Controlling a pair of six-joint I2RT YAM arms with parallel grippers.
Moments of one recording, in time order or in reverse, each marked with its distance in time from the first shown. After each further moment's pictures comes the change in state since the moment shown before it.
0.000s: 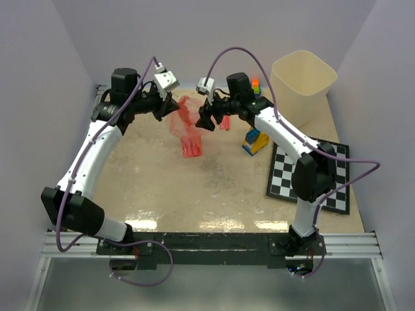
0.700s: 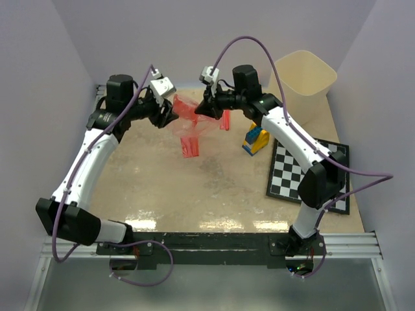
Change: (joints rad) left arm 0.006 -0.064 -0.053 -0.003 -0.048 0.032; right arm 0.018 -0.062 0.037 0.015 -0.063 0.112
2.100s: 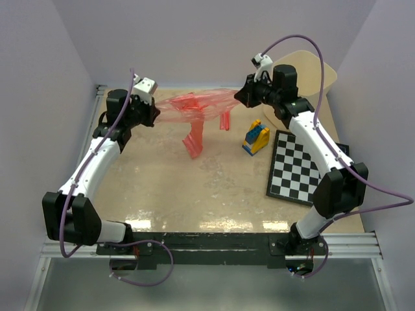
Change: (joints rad) left arm 0.095 -0.035 -0.333 0.378 -0.294 -0.347; right arm -0.257 -0.167 -0.209 0.124 0.276 0.417
